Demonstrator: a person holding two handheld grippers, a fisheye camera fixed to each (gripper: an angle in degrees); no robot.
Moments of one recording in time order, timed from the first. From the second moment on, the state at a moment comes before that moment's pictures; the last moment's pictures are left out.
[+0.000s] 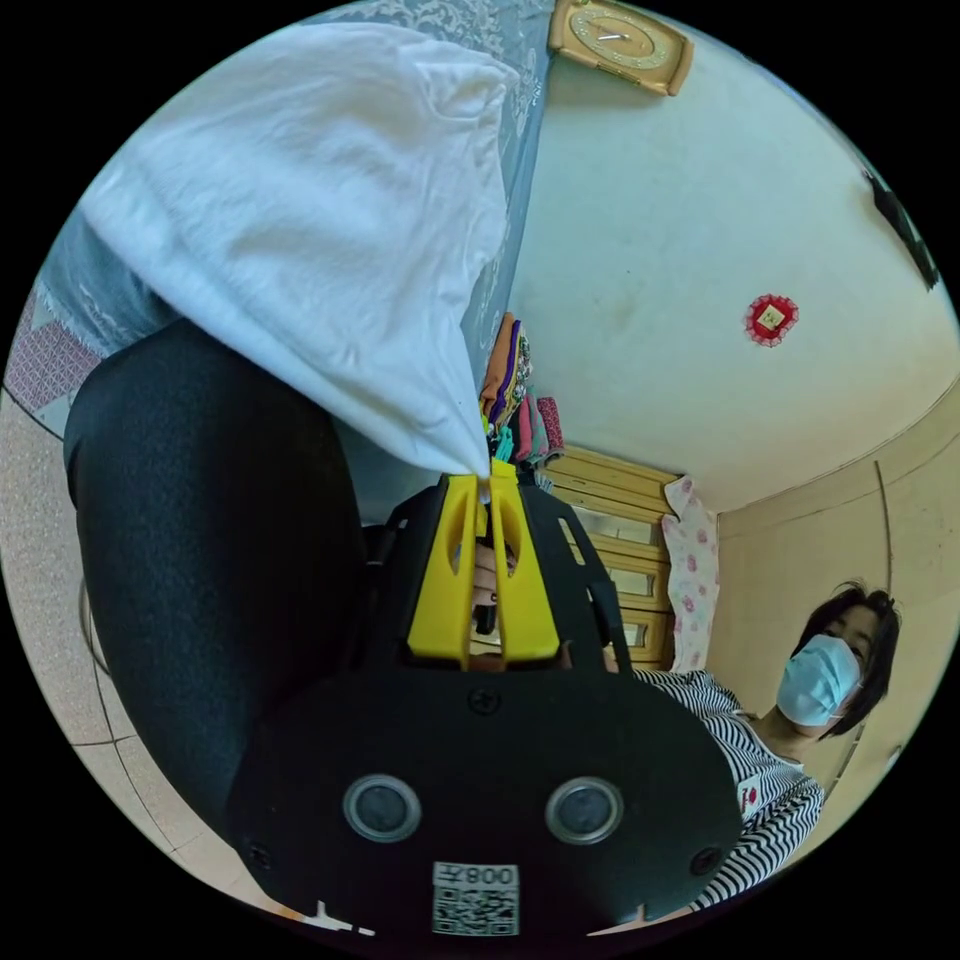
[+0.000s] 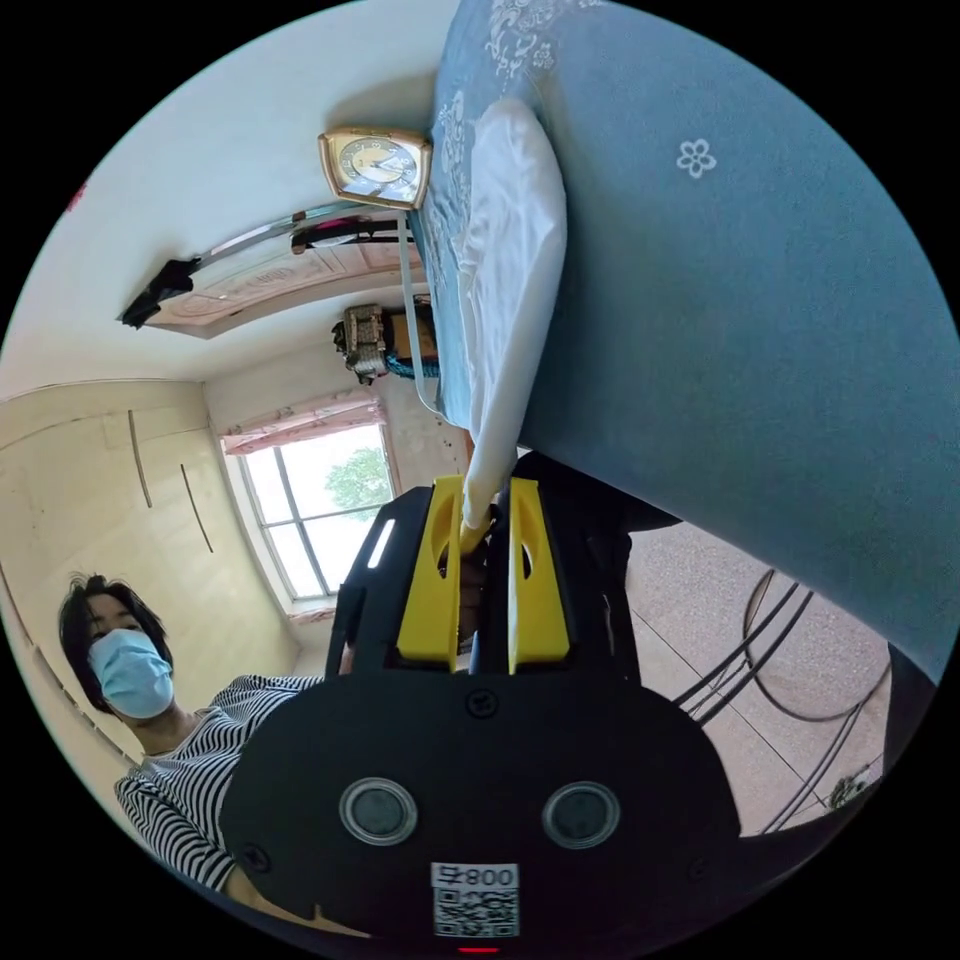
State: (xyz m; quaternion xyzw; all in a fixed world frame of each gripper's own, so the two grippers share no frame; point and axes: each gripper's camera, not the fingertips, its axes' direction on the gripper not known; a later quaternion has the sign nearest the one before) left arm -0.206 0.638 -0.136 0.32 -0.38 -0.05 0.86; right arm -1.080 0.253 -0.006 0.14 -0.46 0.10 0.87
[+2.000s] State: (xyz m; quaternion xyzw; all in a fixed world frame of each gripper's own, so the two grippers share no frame) left arm 0.164 0.740 -0.083 0.37 -0.37 0.14 0.84; right arm -0.931 0.345 0.026 0.25 -0.43 0.05 0.87
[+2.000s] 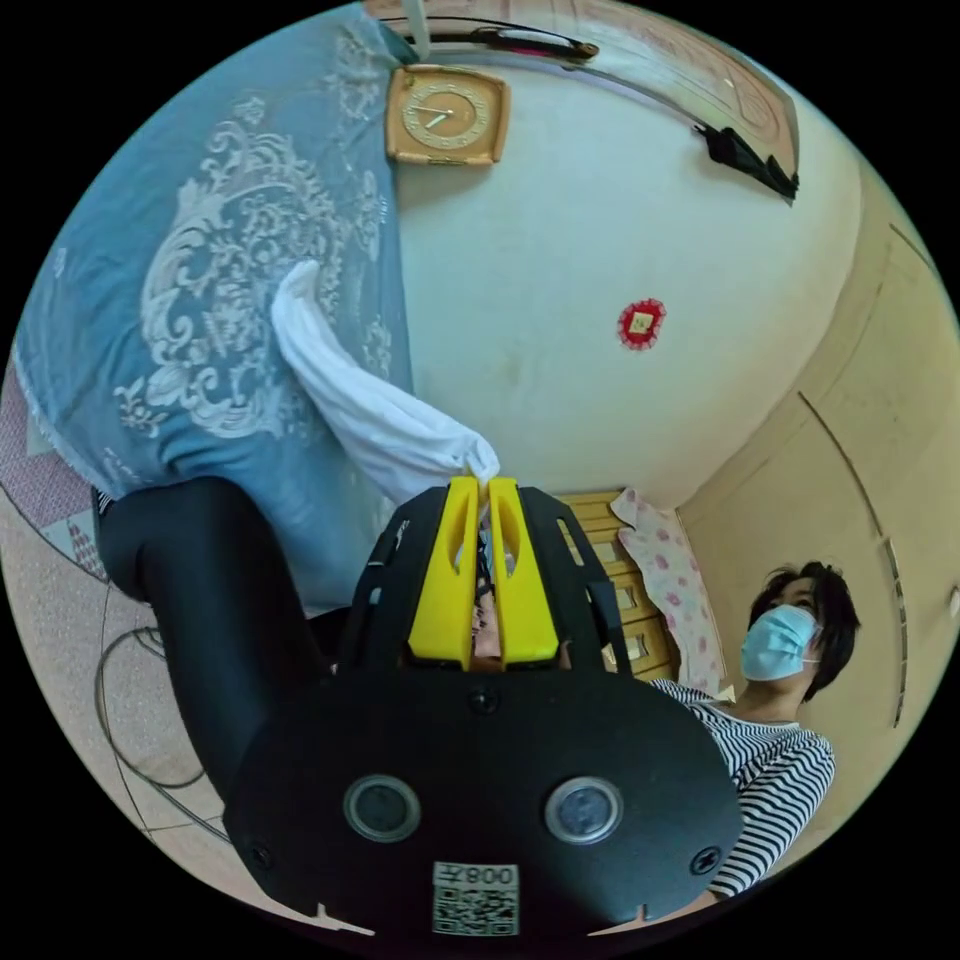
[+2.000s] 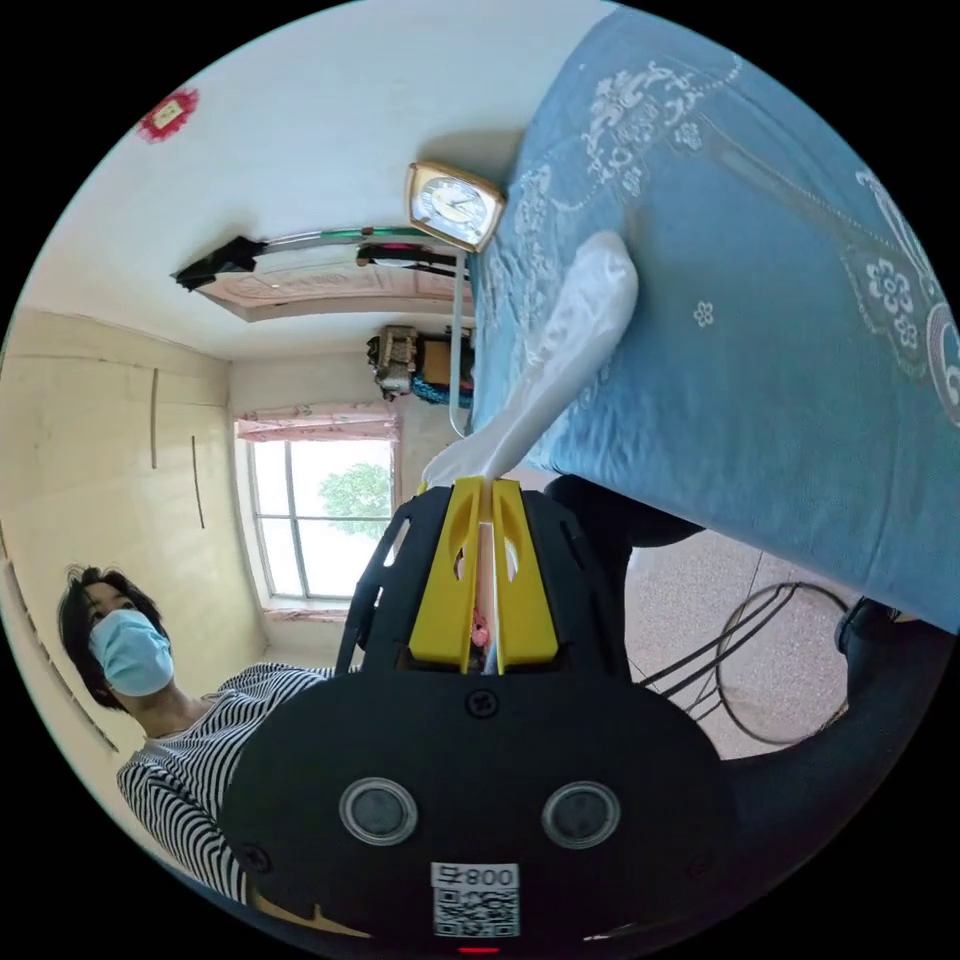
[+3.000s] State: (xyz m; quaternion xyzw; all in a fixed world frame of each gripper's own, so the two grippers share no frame) left arm 0.387 0.489 0.179 0.12 -0.35 0.12 0.92; right arm -0.627 0.665 0.051 0.51 -0.41 0.00 0.76
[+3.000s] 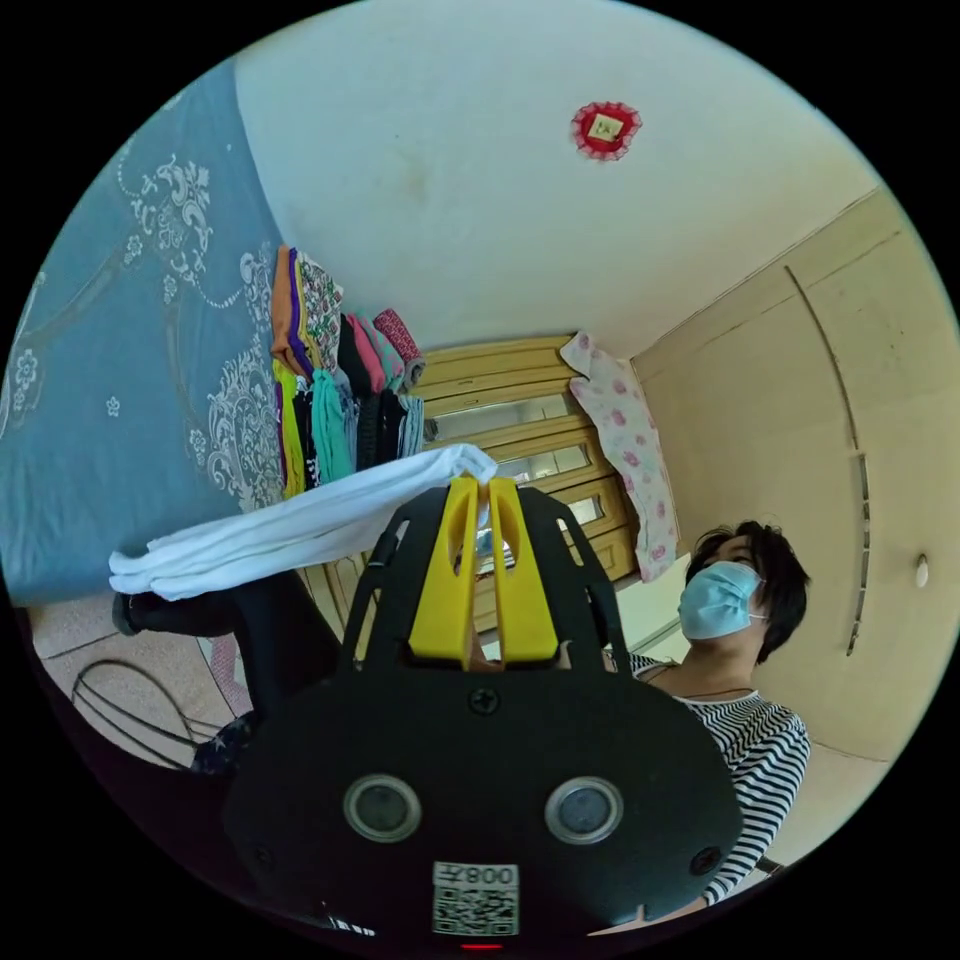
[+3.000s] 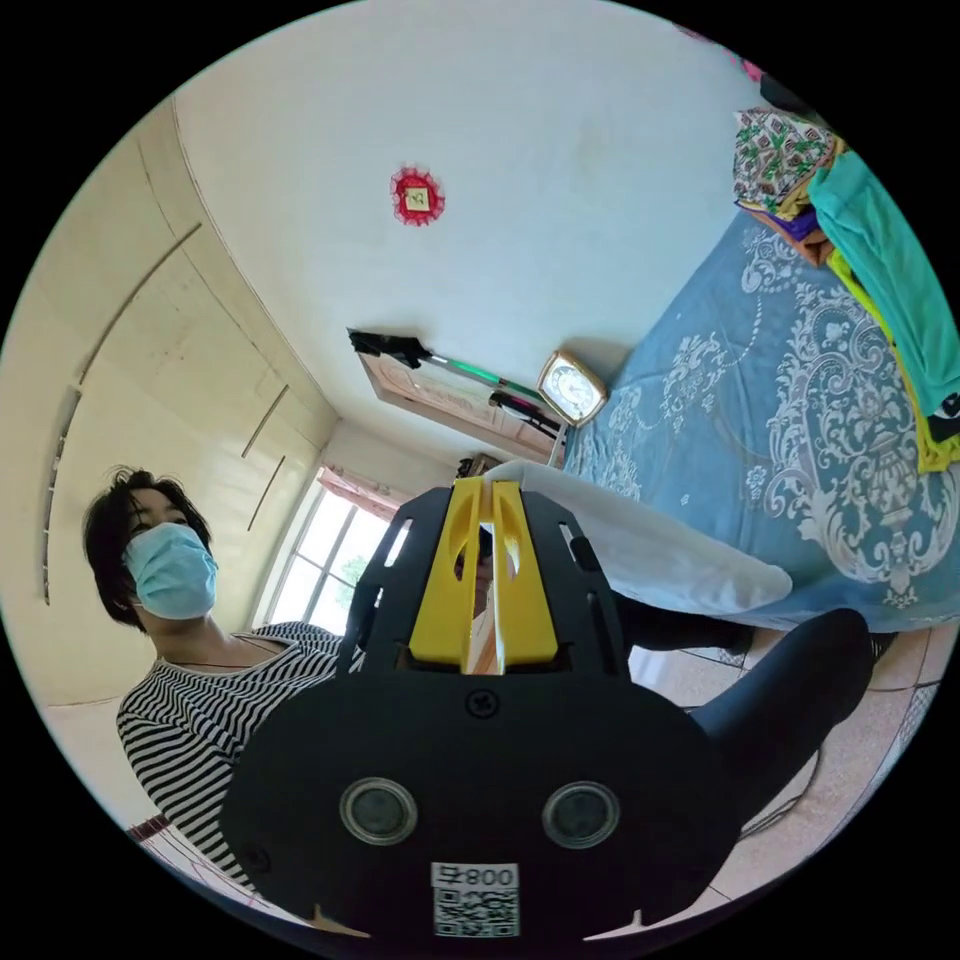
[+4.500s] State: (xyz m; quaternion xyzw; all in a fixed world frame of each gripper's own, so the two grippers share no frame) left arm 0.412 -0.161 0.470 -0.02 -0.52 0.07 0.85; right arm 0.060 0.409 0.026 0.47 -0.15 0.24 0.84
